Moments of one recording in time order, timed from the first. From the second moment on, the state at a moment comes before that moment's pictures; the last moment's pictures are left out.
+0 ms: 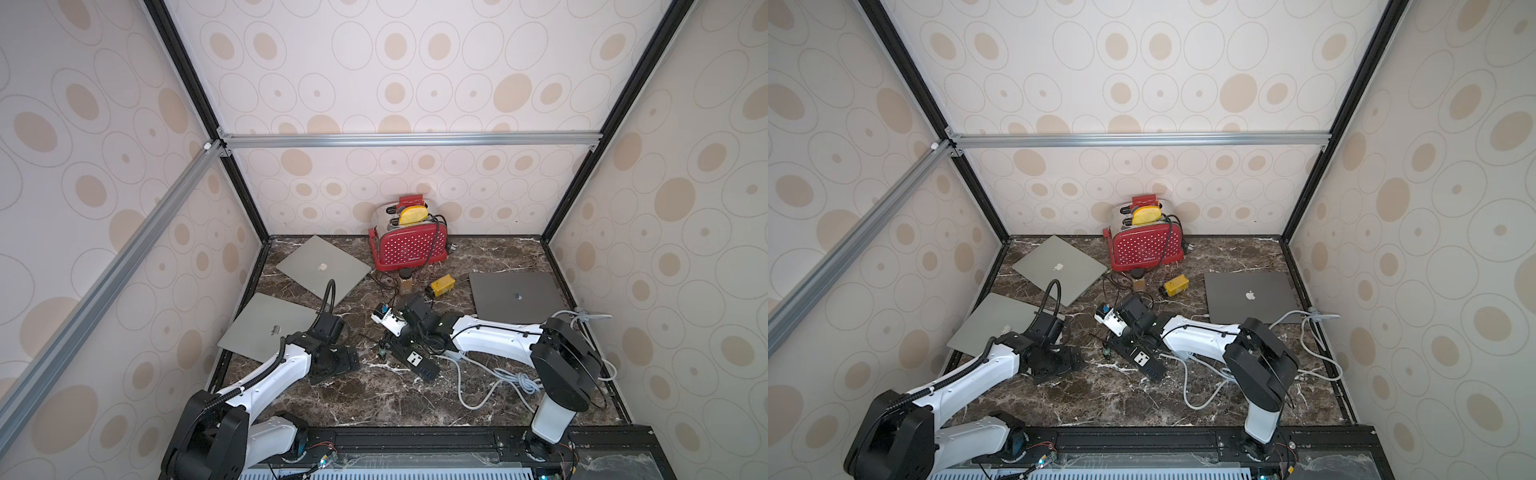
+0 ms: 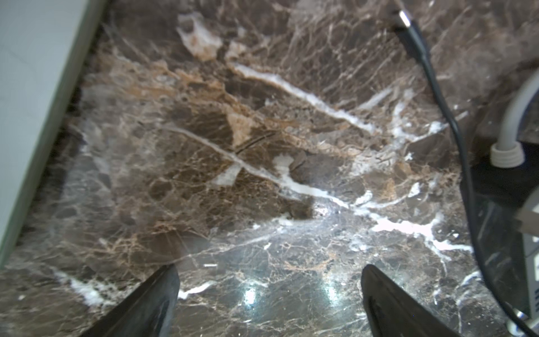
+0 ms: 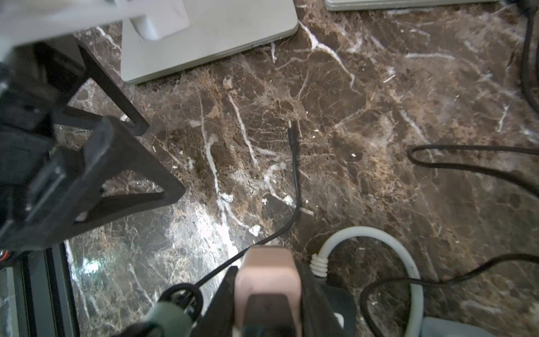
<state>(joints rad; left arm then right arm) -0.40 1.16 0.58 -0.72 0.12 -0.66 1.01 1.76 1.12 -0.24 -0.22 -0.02</state>
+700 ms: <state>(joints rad) -0.40 0.93 0.57 -0.66 0.27 -0.64 1.01 1.94 1.25 -0.25 -0.22 -0.05</state>
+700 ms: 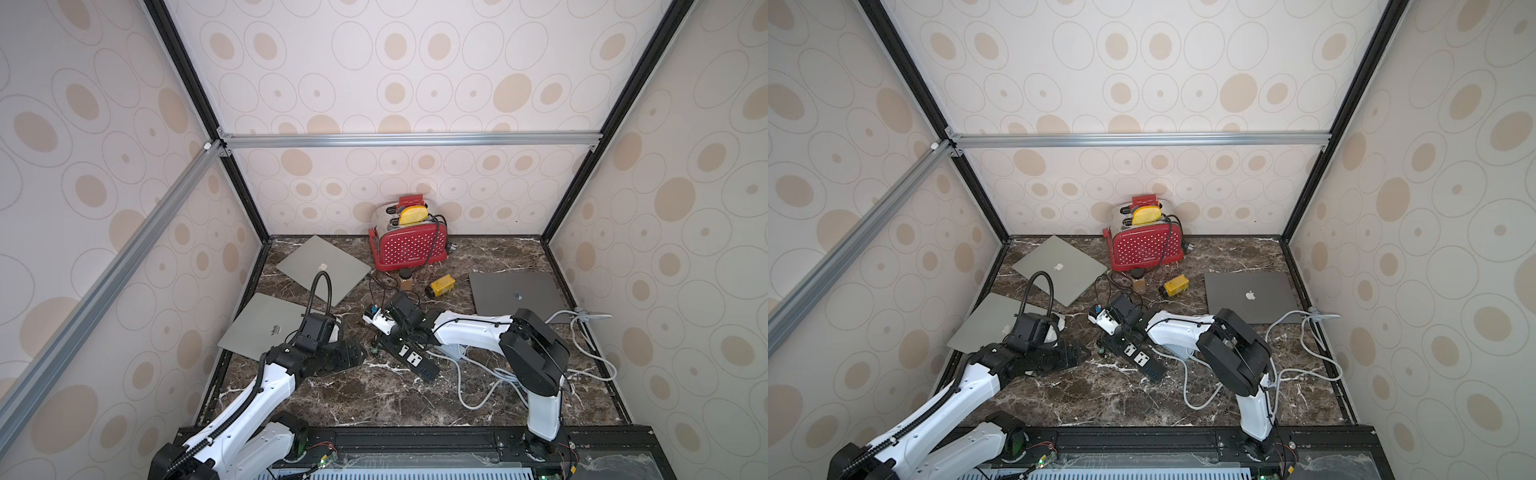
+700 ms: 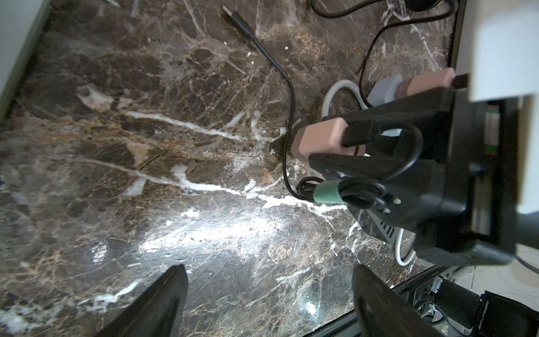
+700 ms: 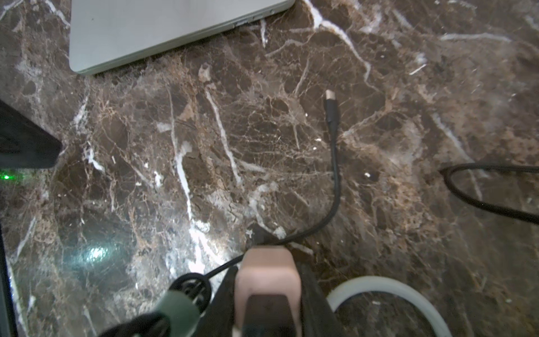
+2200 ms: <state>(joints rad) -0.45 1.16 0.53 -0.13 0.31 -0.69 1.01 1.93 1.20 -0.15 -0.23 -0.05</state>
